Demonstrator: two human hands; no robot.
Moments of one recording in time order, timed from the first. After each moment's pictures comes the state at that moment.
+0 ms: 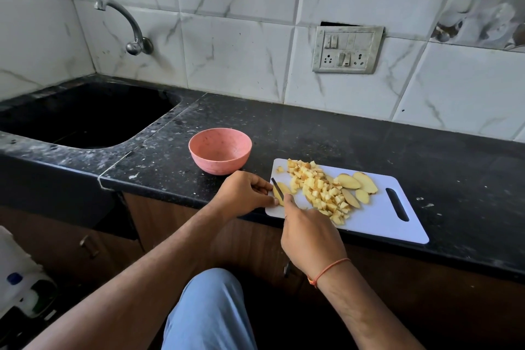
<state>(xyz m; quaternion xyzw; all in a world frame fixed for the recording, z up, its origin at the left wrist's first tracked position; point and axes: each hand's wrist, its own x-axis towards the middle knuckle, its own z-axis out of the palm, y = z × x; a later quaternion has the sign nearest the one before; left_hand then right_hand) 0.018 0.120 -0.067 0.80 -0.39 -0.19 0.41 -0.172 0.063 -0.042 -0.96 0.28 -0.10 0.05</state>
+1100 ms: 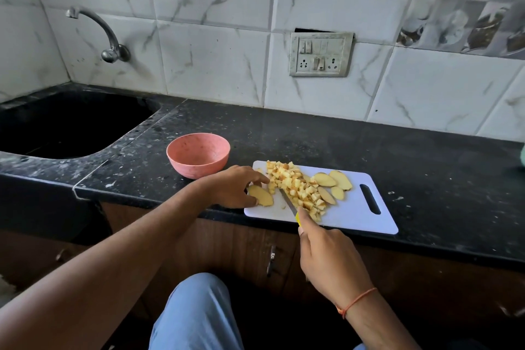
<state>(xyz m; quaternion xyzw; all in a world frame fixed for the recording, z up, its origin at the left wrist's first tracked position) 0.025 0.098 -0.025 0.77 -0.61 -0.14 0.12 -0.252 0.054 -0.034 -0.93 0.31 -0.15 0.15</state>
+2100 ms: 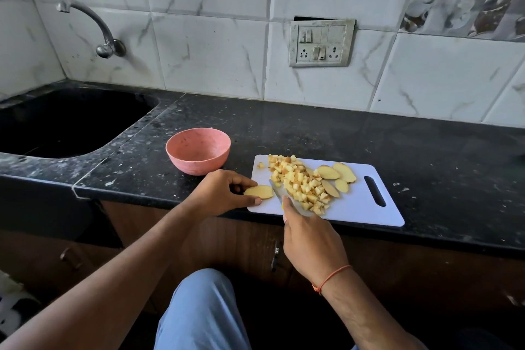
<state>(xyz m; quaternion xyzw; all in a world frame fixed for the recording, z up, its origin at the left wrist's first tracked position) 0.030 0.130 -0.067 0.77 -0.51 -0.12 0.36 -0.208 0.047 -0.061 -0.94 0.29 -0.14 0.07</state>
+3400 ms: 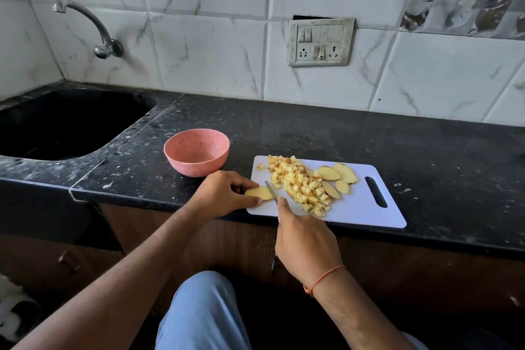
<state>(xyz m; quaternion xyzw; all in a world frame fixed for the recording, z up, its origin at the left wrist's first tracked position) 0.030 0.120 -0.072 0.78 -0.49 -0.13 0.36 -0.197 0.058 -0.052 -0.94 0.31 -0.11 0.06</state>
